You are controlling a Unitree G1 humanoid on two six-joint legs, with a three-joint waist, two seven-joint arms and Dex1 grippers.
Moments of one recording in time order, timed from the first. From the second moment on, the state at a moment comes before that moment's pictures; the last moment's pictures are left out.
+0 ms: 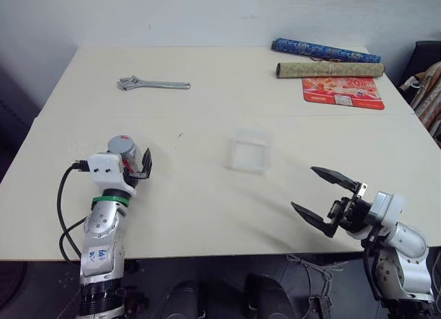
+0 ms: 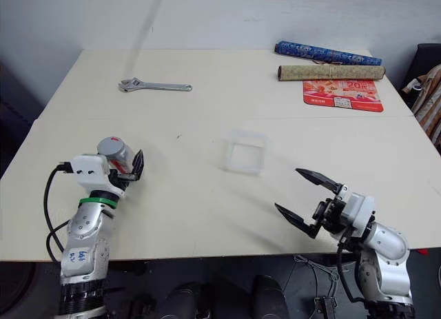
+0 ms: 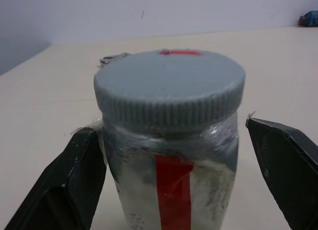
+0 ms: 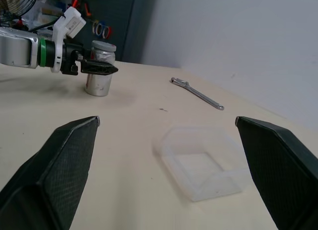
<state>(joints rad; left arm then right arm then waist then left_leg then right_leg) -0.15 0.21 0.26 -0.13 -0.15 0.13 -0.06 0.03 -0.50 -0.21 -0.14 0.58 -0.33 1.12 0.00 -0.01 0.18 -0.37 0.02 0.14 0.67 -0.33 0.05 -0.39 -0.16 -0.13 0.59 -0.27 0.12</state>
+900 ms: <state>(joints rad) -0.56 0.63 0.03 -0.15 -0.66 0.42 -0.99 -0.64 -0.66 -0.01 -0.53 0.99 0.70 0.63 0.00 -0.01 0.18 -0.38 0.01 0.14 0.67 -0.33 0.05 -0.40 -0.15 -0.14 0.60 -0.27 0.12</state>
